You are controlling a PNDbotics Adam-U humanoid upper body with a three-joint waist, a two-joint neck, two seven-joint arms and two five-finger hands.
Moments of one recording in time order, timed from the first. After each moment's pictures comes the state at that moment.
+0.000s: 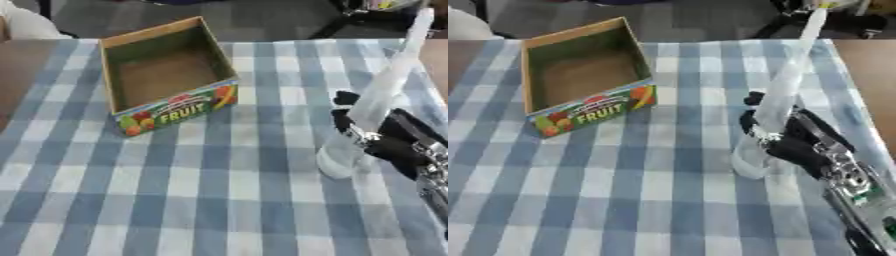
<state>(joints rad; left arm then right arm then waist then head) -0.14 0.39 0.28 -1.86 0.11 -0.02 0.20 -0.43 -0.51 0.17 -1.69 -0.24 0.11 0.12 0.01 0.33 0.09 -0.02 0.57</state>
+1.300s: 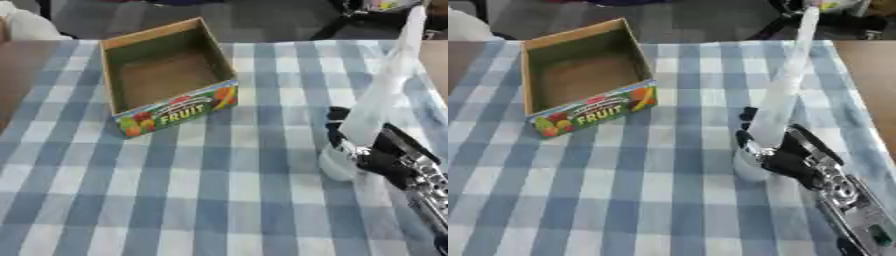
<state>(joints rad) -0.14 0.38 0.28 -1.86 0.11 -0.02 0.19 -0.42 -0.50 0.19 -1.61 -0.21 0.06 0.13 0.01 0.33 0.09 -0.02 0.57</state>
